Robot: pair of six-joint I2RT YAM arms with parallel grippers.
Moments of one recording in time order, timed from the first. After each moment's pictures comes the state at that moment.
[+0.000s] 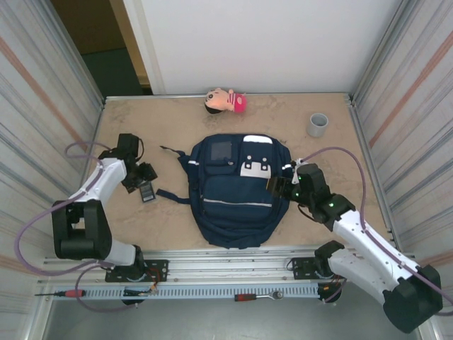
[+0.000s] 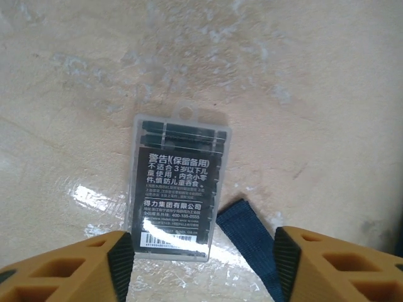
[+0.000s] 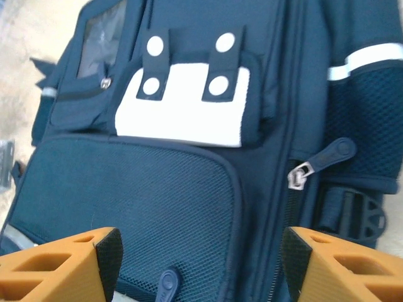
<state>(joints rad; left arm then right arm) -0.01 1.45 0.96 -0.82 -0.02 -0.52 0.52 0.86 0.57 -0.40 -0.05 0.60</state>
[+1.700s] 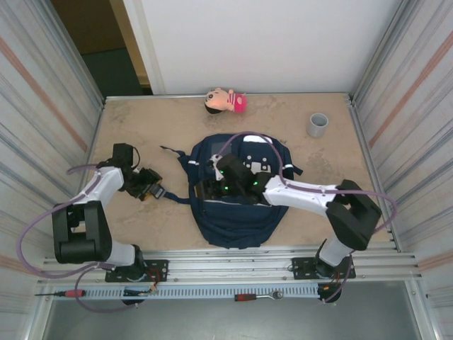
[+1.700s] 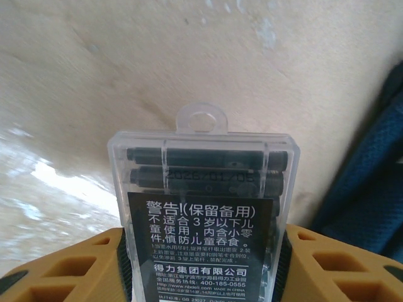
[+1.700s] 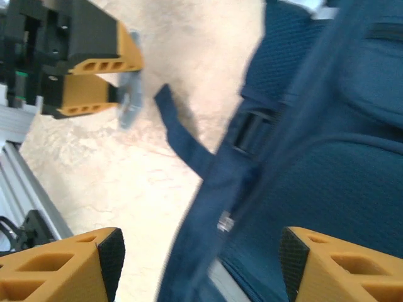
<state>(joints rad) 0.07 1.40 0.81 -0.68 0.34 -0.78 0.97 1.64 1.04 -0.08 -0.15 0.65</state>
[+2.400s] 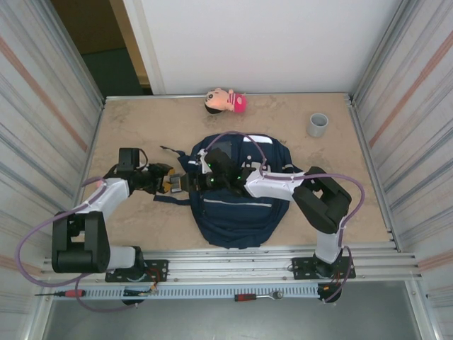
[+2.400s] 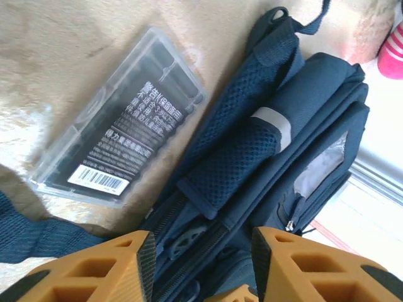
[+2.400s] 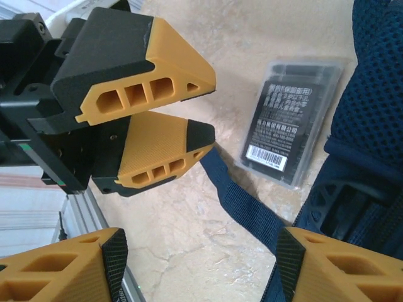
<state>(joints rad) -0.02 1.33 0.68 -0.32 0.58 -1.23 0.94 1.87 1.17 0.12 -0.32 0.80</state>
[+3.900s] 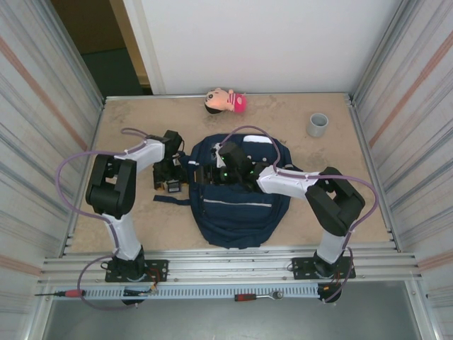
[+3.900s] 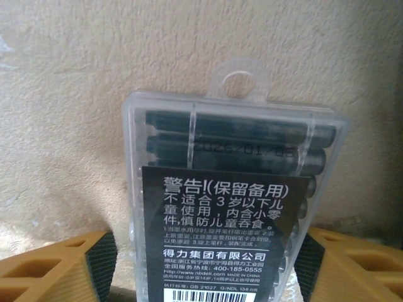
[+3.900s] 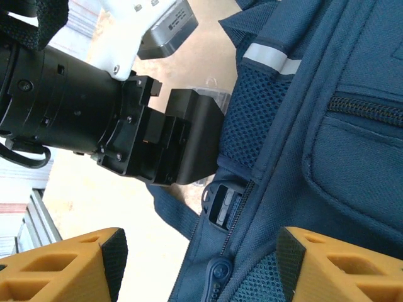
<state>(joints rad) -0.28 1.88 1.22 -0.92 0.00 -0.46 0.84 1.77 1.09 0.04 -0.26 0.72</state>
